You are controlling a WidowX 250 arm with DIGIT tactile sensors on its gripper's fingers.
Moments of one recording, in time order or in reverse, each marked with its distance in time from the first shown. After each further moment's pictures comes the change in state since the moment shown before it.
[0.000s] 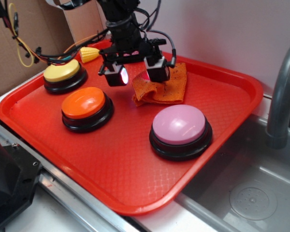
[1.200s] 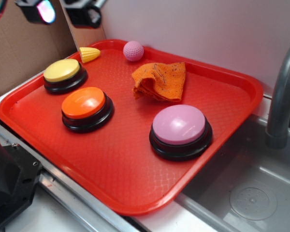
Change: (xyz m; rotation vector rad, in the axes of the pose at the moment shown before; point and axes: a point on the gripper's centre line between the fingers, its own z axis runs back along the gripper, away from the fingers) arm -0.068 0.023 0.143 0.137 -0.081 -0.190
